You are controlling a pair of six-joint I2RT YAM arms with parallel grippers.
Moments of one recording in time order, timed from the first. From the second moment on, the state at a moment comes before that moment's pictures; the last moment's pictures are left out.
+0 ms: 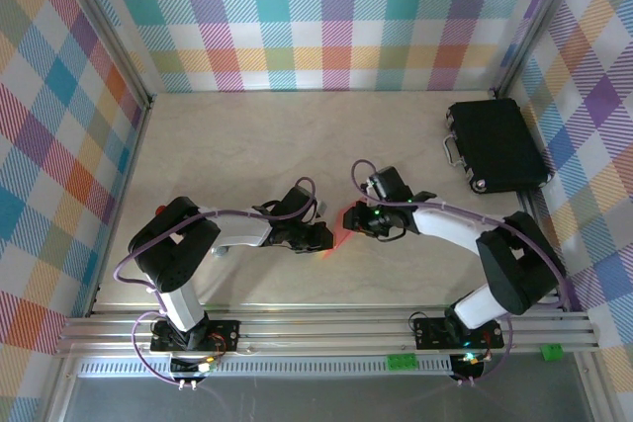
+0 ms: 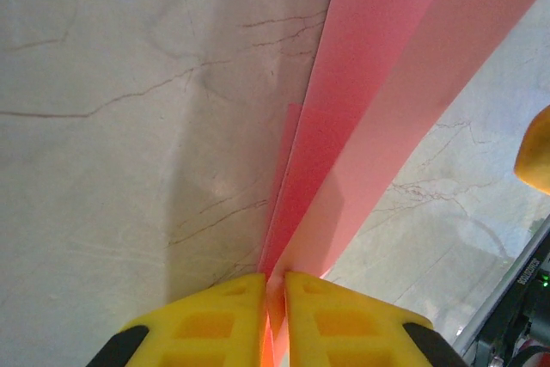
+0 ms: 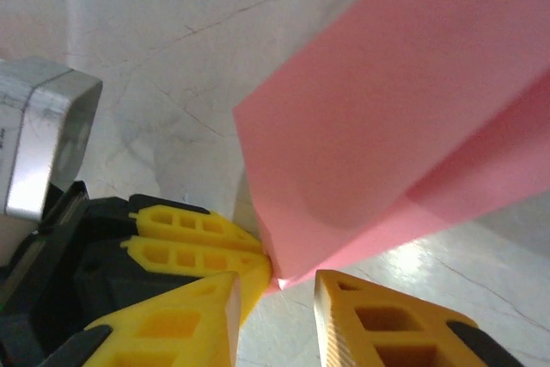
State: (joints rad) left arm -0.76 1.74 0.80 -0.04 0.43 -0.78; right arm 0.59 1.52 0.79 -0.27 -0.43 0.70
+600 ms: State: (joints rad) left arm -0.76 1.74 0.80 -0.04 0.43 -0.78; right arm 0.60 1.63 0.91 -0.33 -0.30 0.72
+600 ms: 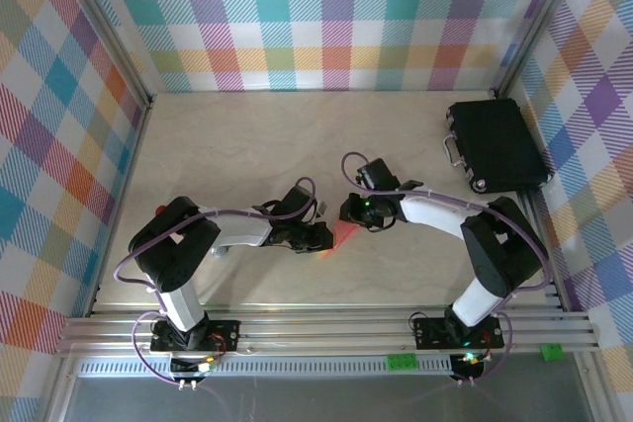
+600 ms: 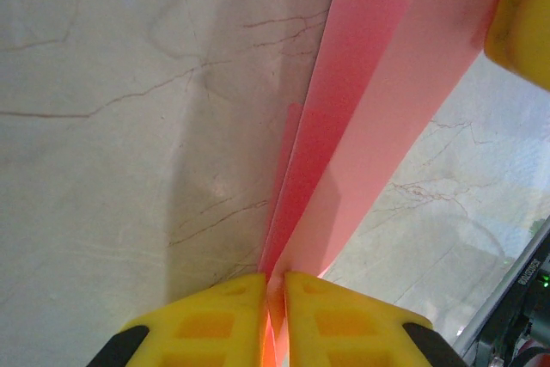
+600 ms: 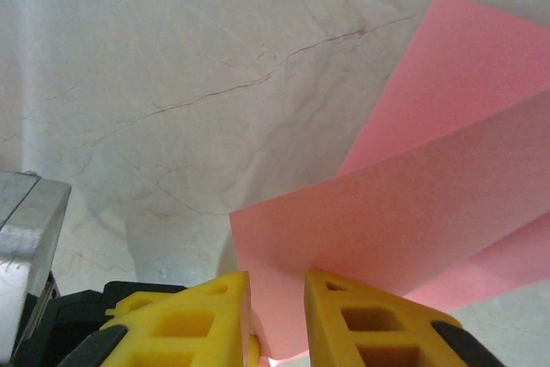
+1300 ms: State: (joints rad) left arm -0.76 1.75 0.80 -0.04 0.43 -0.78; right arm 0.60 1.67 0.92 -0.40 -0.24 0.72
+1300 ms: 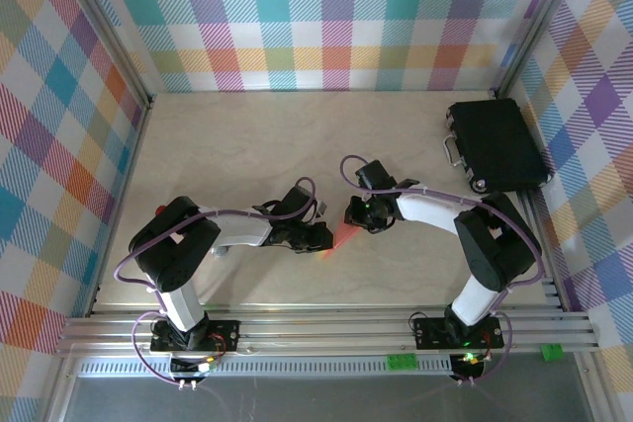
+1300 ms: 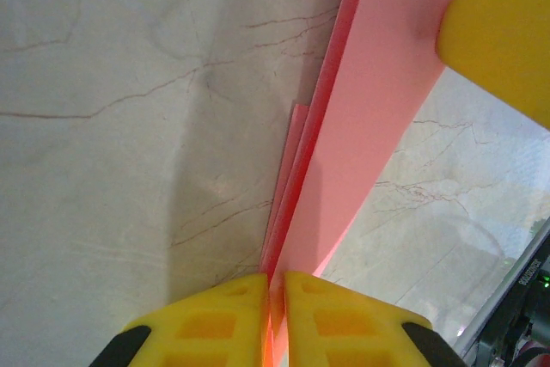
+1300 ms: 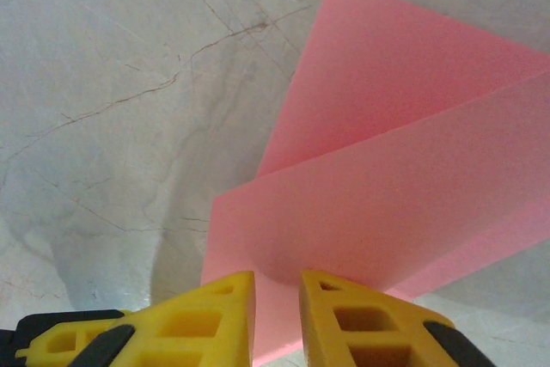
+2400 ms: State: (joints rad) left arm -0.76 1.74 0.81 -0.06 0.43 -0.78; right arm 0.58 1.73 0.94 -0.43 -0.24 0.72
